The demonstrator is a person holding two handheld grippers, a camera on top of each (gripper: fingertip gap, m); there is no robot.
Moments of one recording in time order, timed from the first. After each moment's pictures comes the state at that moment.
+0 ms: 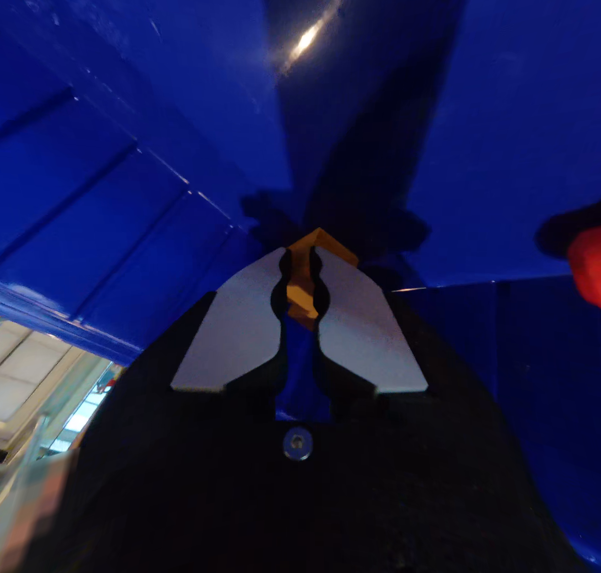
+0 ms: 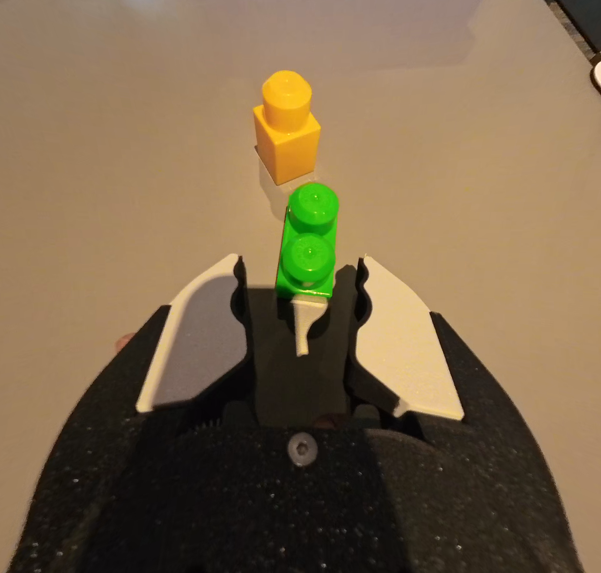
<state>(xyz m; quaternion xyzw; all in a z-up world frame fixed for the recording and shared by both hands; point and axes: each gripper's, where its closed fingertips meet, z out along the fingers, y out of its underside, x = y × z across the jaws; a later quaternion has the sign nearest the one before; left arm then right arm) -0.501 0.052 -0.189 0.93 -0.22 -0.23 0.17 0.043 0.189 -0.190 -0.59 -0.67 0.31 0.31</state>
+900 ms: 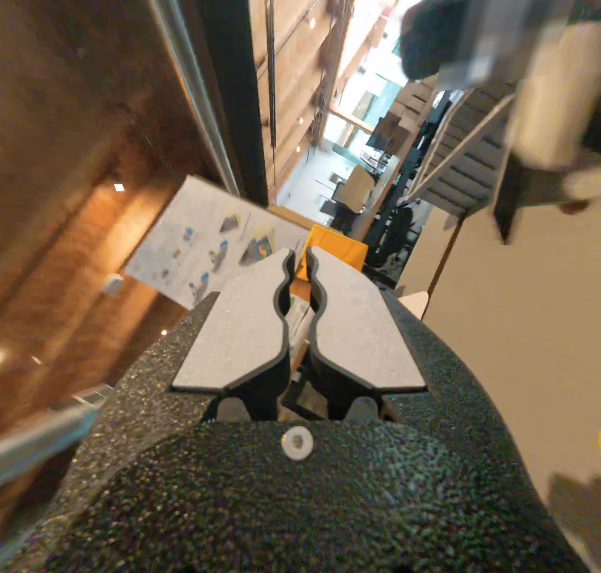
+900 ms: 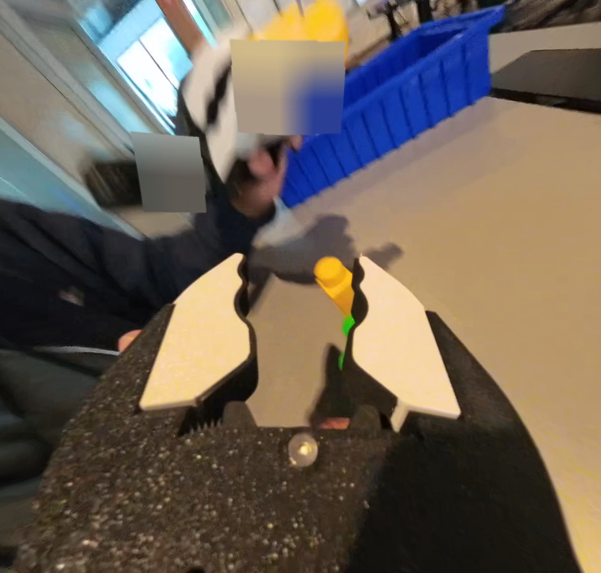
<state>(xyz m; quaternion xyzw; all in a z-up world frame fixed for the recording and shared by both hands) -0.025 0.218 0.013 0.41 -0.43 -0.27 -0.75 0.030 0.197 -0.079 -0.60 -0.45 0.61 0.25</state>
